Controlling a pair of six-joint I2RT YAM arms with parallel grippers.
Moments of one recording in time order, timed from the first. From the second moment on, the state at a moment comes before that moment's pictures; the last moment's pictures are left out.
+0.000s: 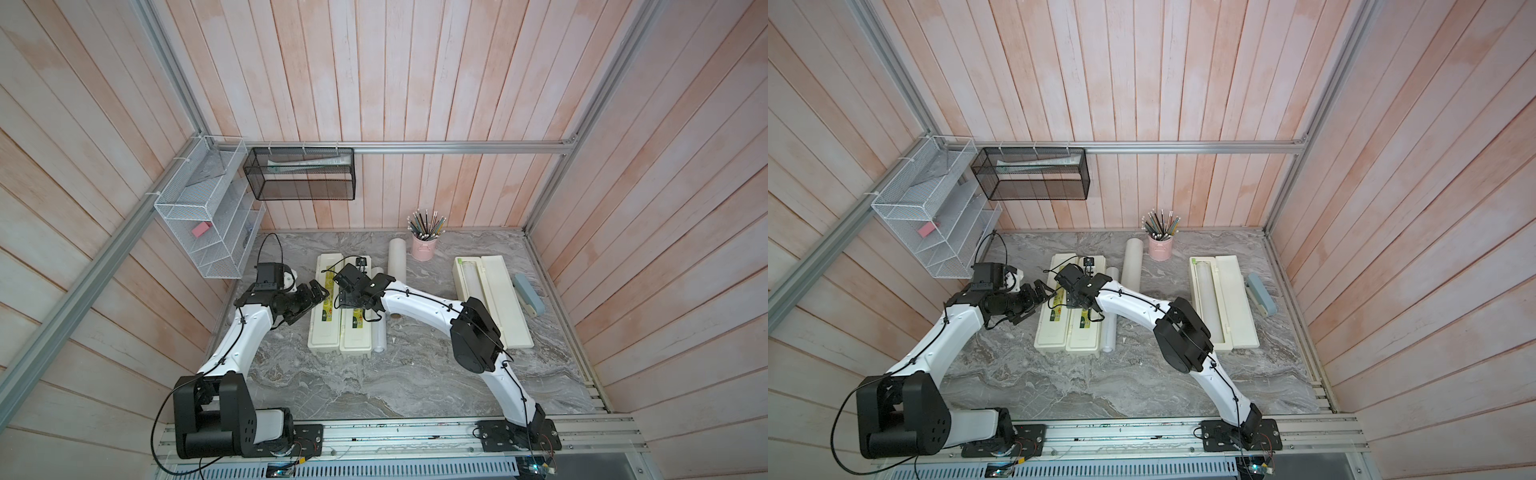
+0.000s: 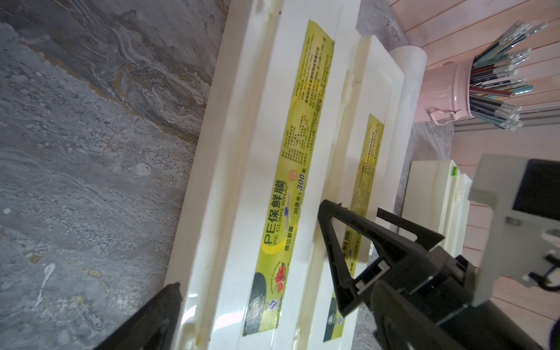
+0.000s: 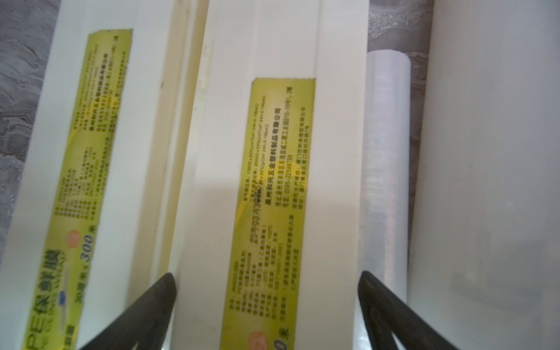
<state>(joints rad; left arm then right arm) 0.04 1.34 0.95 -0.60 0.47 -0.49 1.00 2.30 2.01 -0.73 0.35 0.79</state>
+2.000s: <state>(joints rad) -0.12 1.02 0.75 -0.44 0.54 -0.56 1.01 2.08 1.64 -0.86 0.24 0.85</state>
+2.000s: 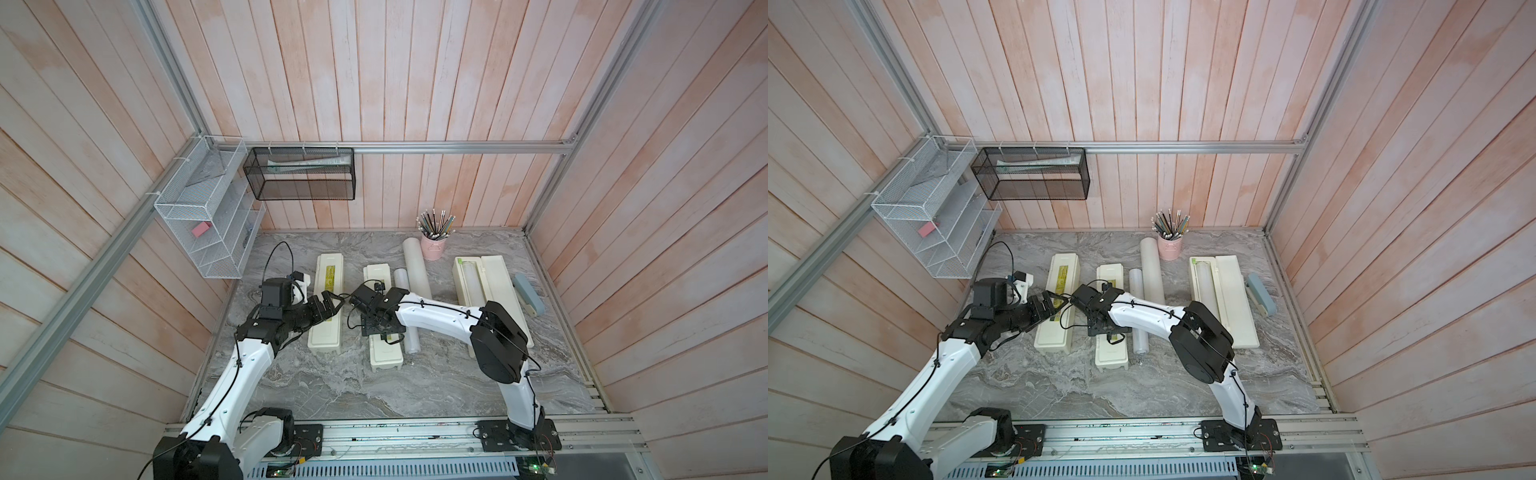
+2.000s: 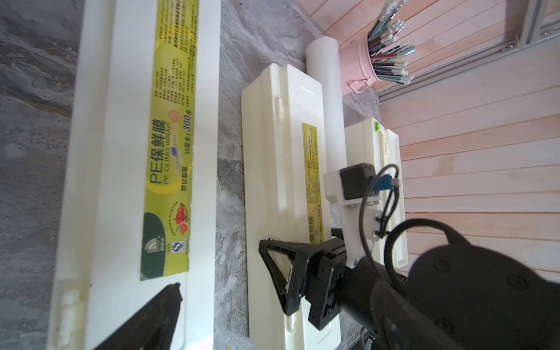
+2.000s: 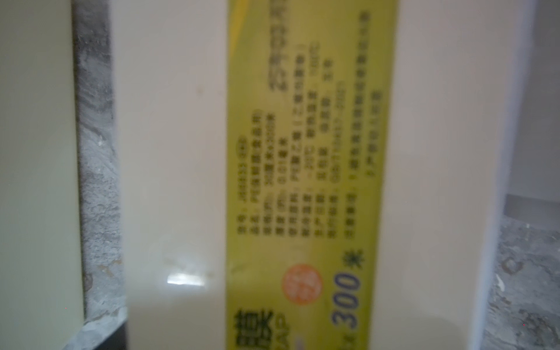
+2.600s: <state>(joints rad) -0.61 0.84 0.63 -0.16 0.16 -0.46 0.71 1.86 1.61 -0.78 0.01 0.74</state>
